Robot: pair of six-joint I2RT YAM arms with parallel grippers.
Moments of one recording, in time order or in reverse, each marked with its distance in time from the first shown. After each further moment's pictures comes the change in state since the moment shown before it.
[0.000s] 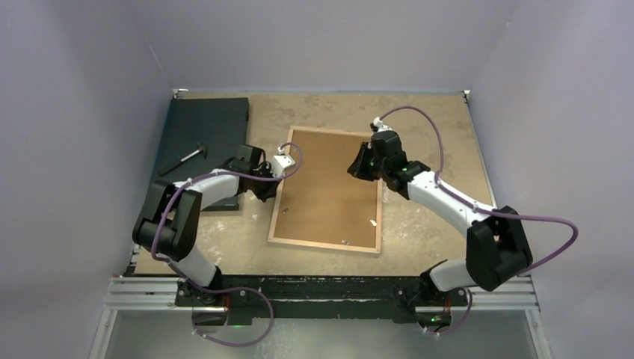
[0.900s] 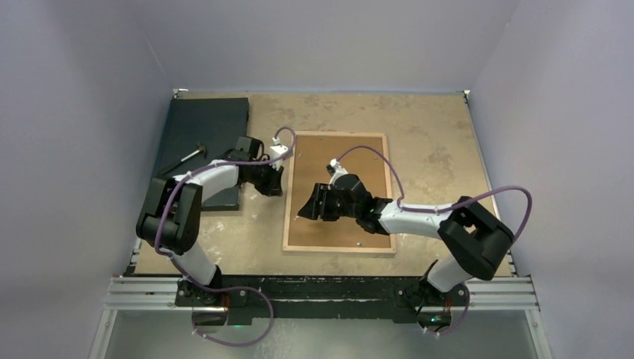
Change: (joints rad) left arm 0.007 0.034 0.087 -0.104 0.144 -0.191; right arm 0.369 0.090 -0.272 0.486 -0.148 0.263
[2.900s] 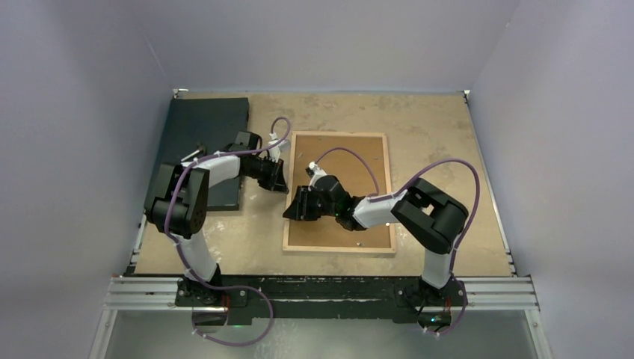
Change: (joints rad) left arm 0.074 0.156 0.115 0.007 0.212 -0.148; right arm 0.054 0.335 0.124 0.225 -0.028 -0.021
